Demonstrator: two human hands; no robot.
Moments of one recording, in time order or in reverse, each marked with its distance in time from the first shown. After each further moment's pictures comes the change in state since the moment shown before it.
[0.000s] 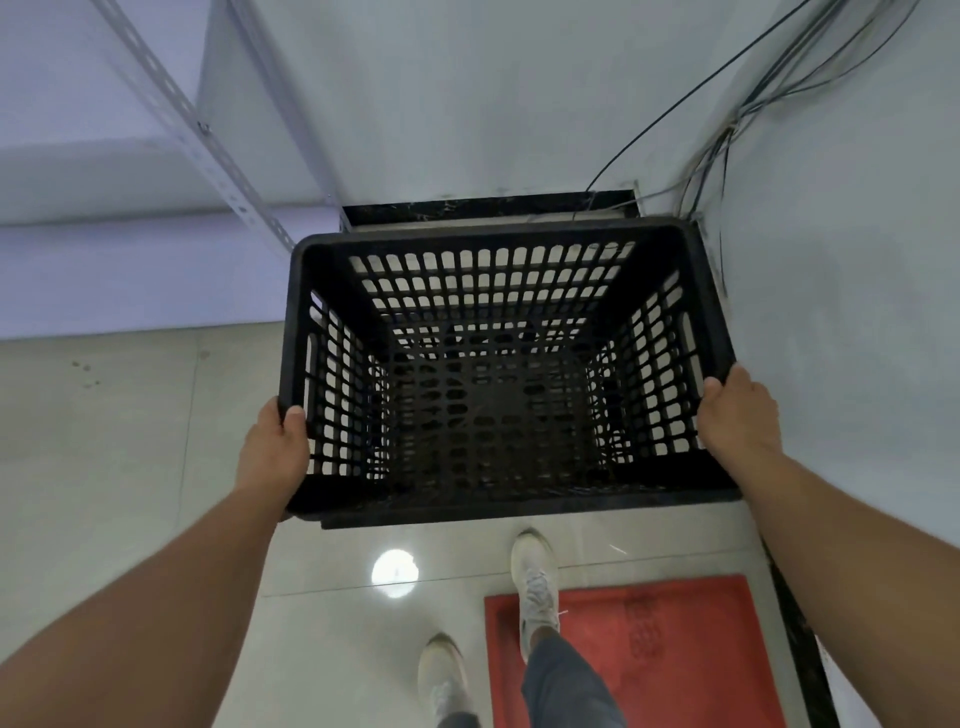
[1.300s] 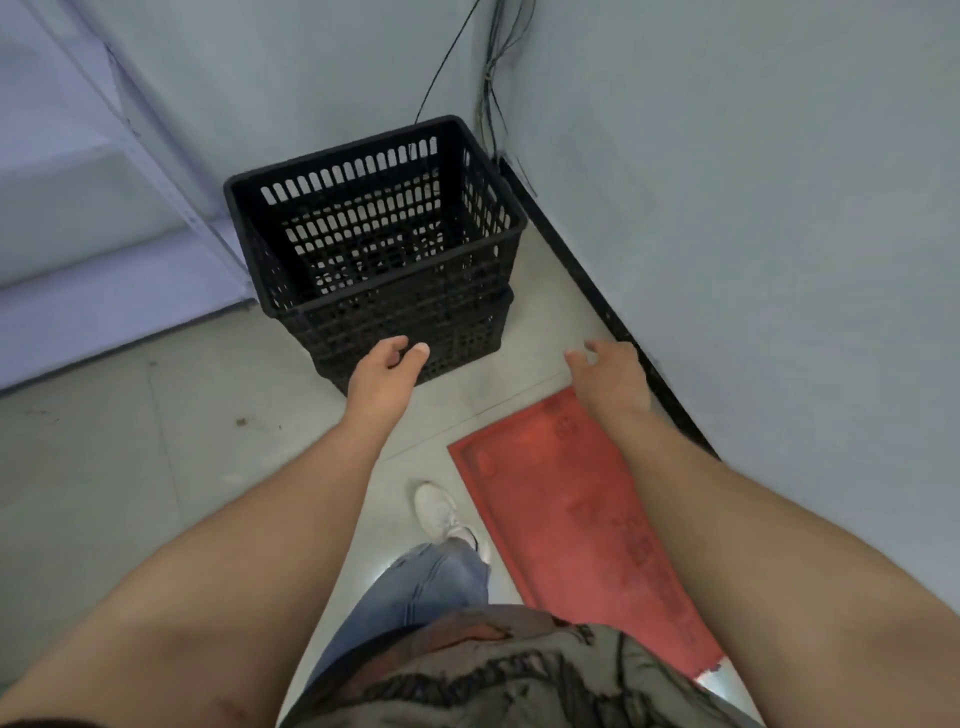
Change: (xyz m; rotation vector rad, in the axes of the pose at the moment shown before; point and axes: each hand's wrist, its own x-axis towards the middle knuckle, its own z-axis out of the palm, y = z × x) left_hand -0.362 -0.099 -0.063 -0.189 -0.491 0.394; right_hand -0.444 0.164 -0.054 0.385 0.043 0.088
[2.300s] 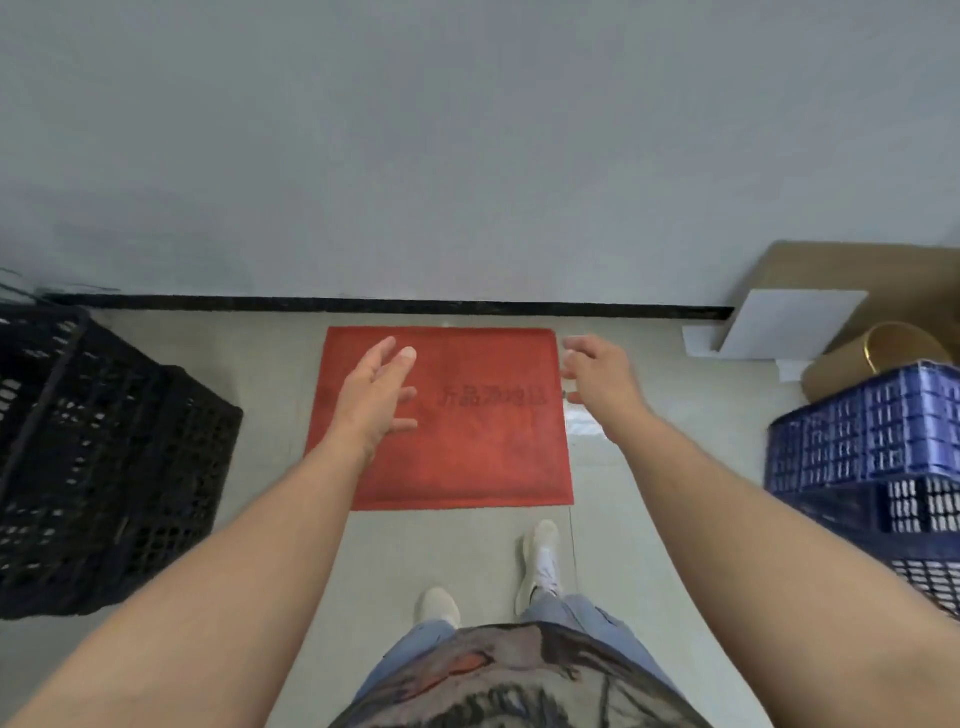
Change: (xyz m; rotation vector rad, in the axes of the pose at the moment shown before) left_hand -0.246 -0.021 0.126 0.329 -0.981 0.247; right_hand -0.358 0.201 -0.054 0.794 0.688 0.707
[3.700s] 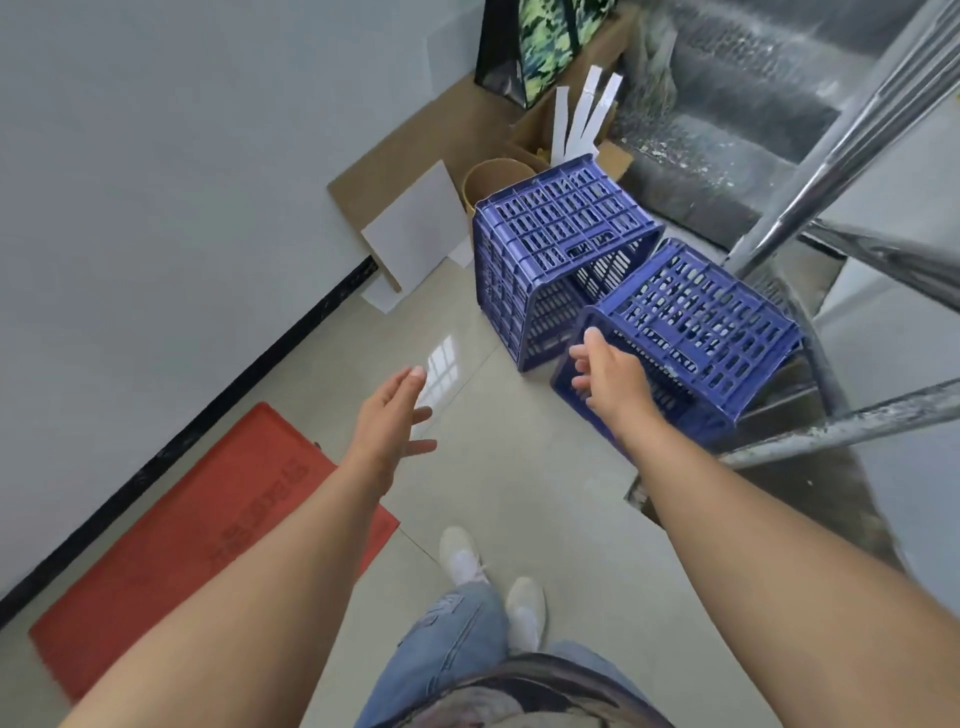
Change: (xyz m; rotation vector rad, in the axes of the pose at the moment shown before) left_hand -0.161 -0.039 0.502 0.511 -0.760 0.032; right_hand -0.090 0.310 -0.407 0.489 0.688 0.469
